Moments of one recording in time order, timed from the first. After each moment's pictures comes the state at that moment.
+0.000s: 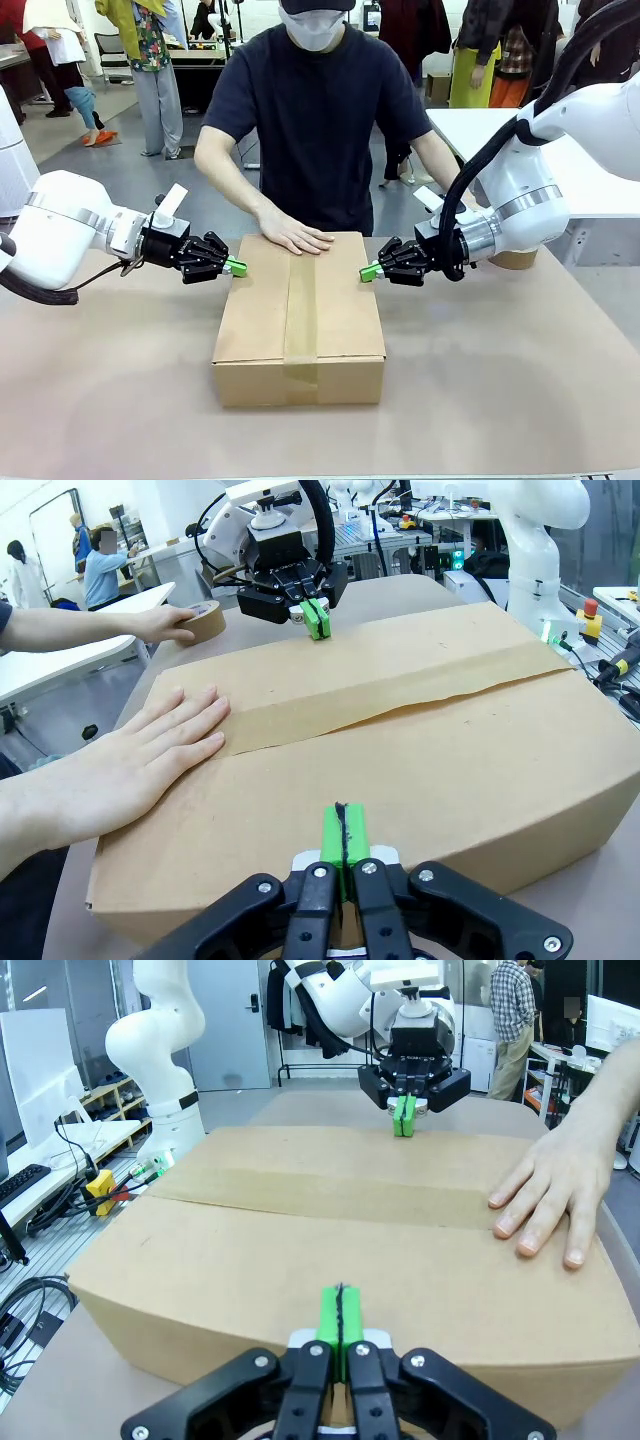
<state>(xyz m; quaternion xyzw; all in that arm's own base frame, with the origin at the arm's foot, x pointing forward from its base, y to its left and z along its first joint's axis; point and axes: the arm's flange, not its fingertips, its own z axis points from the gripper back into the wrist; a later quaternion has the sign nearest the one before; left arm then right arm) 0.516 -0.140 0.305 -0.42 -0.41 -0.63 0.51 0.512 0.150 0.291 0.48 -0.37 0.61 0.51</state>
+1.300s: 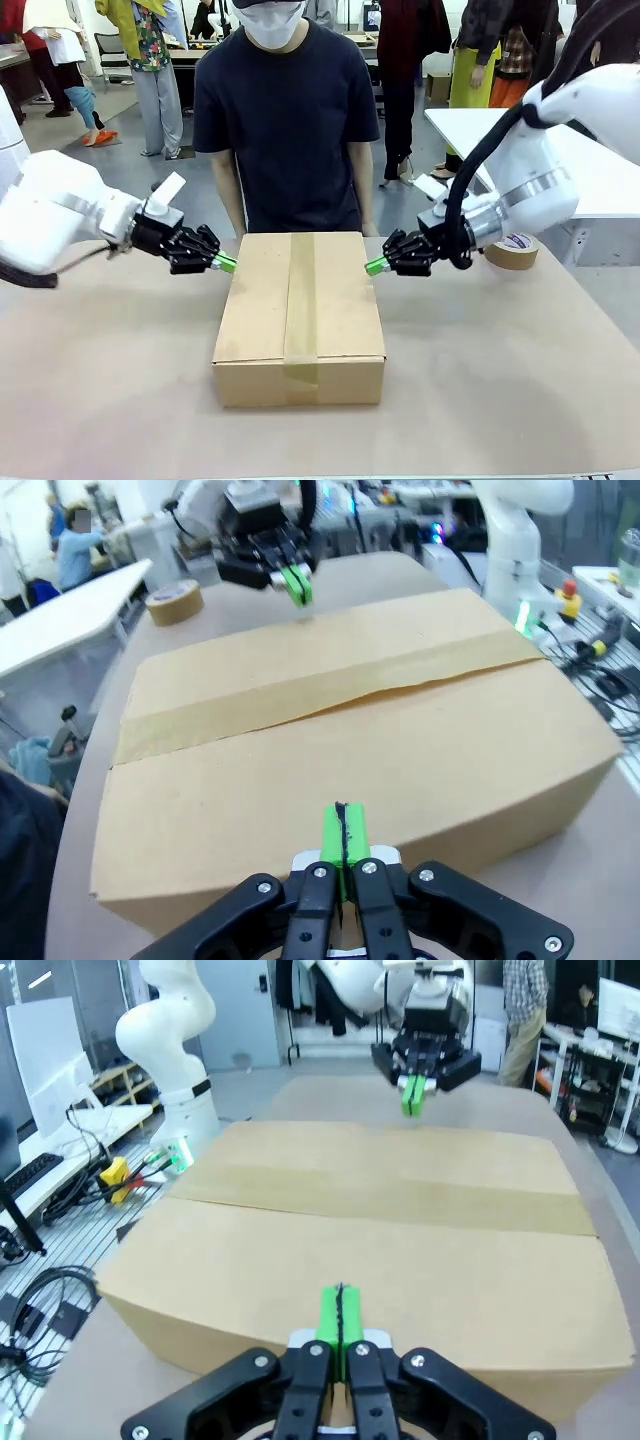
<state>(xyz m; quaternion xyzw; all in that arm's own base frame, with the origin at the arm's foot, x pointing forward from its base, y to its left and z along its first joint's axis) 0.516 -0.127 0.347 -0.40 -0.36 -0.66 0.53 0.507 0.145 0.335 0.46 -0.34 0.63 0.52</state>
